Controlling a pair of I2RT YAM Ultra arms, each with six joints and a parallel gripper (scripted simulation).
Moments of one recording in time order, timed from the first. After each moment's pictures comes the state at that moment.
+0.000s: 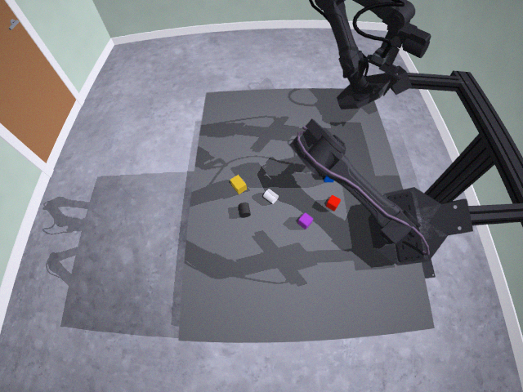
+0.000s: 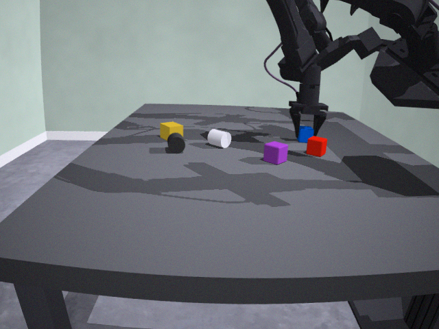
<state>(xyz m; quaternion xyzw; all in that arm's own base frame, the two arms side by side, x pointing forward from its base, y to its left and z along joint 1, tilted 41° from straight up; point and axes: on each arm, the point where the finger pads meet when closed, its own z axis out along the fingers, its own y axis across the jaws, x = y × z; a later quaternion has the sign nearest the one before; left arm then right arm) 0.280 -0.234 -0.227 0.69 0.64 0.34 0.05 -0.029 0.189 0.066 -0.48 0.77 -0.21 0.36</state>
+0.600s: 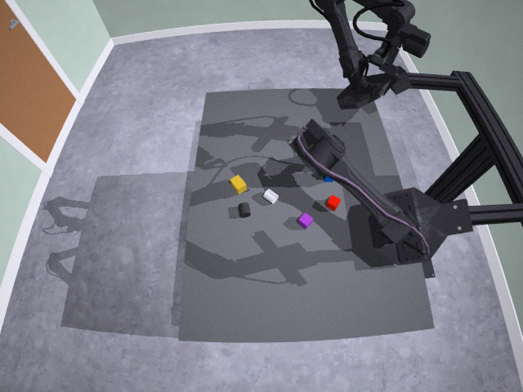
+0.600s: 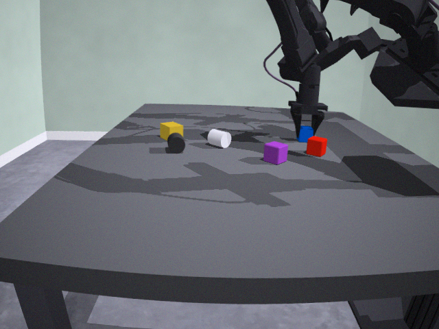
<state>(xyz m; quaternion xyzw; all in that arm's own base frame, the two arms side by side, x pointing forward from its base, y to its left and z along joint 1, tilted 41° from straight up) 0.281 -0.237 -0.227 0.68 0.64 0.34 0.06 -0.029 0.189 0.066 -0.48 0.77 -0.21 0.36</state>
